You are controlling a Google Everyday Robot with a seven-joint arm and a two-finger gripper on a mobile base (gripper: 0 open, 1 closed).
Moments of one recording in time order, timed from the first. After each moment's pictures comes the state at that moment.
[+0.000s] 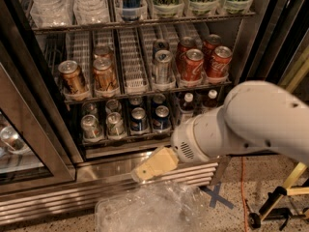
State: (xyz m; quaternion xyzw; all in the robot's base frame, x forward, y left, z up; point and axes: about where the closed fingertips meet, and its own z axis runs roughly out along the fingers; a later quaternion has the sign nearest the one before) arm 0.419 -0.018 0.798 -0.39 0.85 0.23 0.26
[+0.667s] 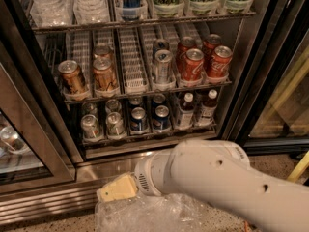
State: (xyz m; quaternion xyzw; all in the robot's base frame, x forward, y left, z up) arm 0.392 0.056 0.735 -0.29 0.89 0.23 0.26
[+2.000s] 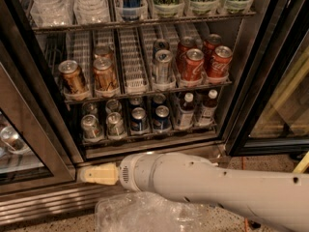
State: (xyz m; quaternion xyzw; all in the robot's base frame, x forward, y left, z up) arm 0.428 0.109 0.699 -0.15 0.89 0.32 0.29
